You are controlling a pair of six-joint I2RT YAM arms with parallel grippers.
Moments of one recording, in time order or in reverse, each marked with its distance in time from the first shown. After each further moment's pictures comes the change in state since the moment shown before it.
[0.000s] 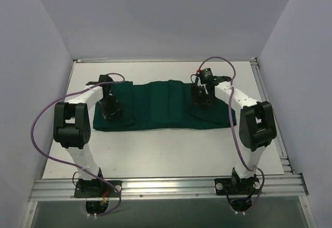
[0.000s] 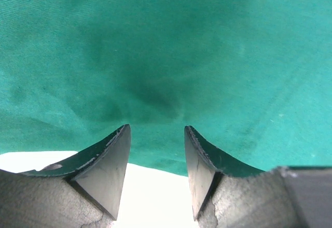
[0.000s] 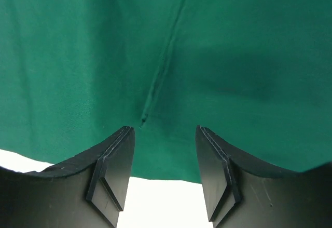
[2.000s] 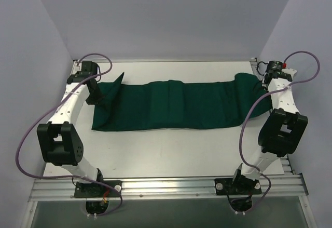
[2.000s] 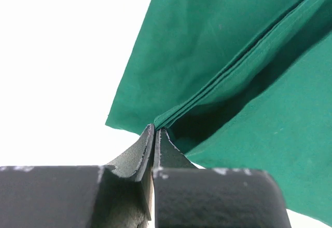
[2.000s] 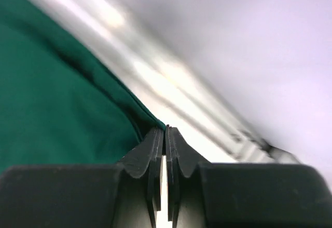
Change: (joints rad) left arm 0.031 -0.221 0.108 -0.070 -0.299 0.117; right arm -0.618 -0.080 0.094 -0.130 0.638 0.000
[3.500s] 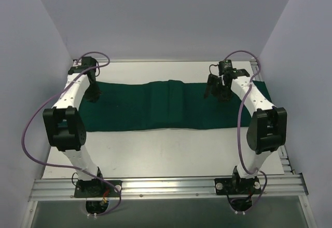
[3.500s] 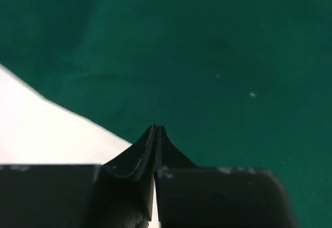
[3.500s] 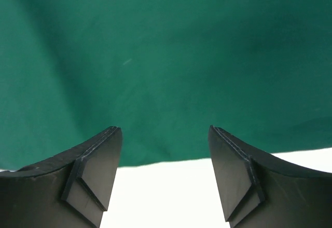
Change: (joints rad) left arm 0.095 0.142 0.181 -0.098 -0.055 0.006; right arm 0.484 -0.008 -0.012 -0.030 -0.584 0.138
